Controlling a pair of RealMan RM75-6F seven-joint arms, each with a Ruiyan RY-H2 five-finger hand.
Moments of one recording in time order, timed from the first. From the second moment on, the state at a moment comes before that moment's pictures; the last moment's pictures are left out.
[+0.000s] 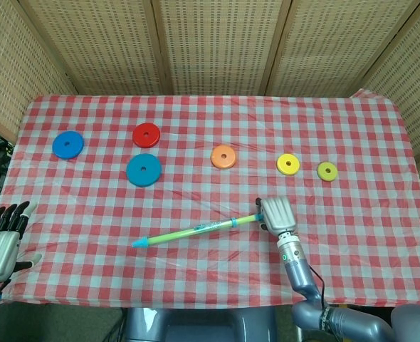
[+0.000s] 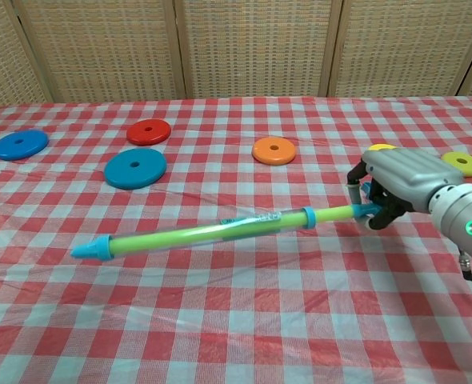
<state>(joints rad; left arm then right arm) -0.10 -1.14 -0.02 -1.70 1.43 1.41 0.24 0.56 -1.78 0.23 -1.33 -1.13 1.13 -0.53</state>
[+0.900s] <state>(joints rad) -0.32 -1.22 -0.22 -1.72 1.13 1.20 0.32 0.76 -1.78 0.42 -1.40 -0.88 1.23 -0.88</state>
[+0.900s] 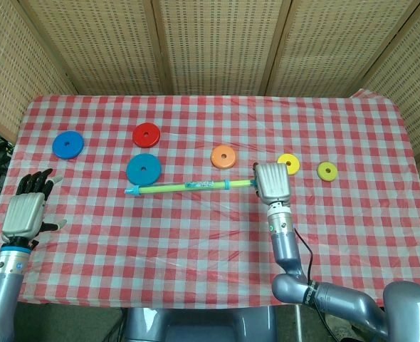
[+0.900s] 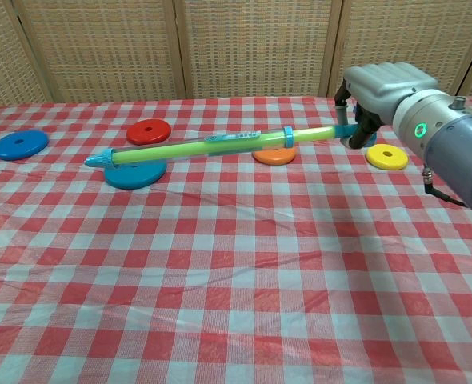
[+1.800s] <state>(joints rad) -0.62 -1.49 -0.33 -1.51 0.87 1.12 0.45 0.81 -1.81 0.42 -1.41 -0.83 1.32 -0.90</state>
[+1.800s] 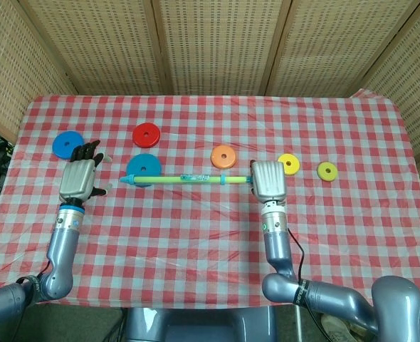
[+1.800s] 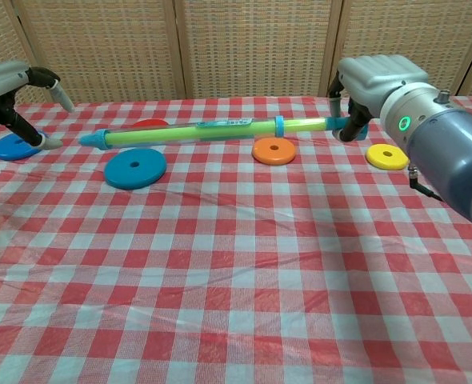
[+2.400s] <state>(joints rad) -0.65 -1.56 -0.32 -1.52 0.86 1.17 0.43 0.81 -1.78 0.40 -1.48 -0.80 1.33 -0.91</state>
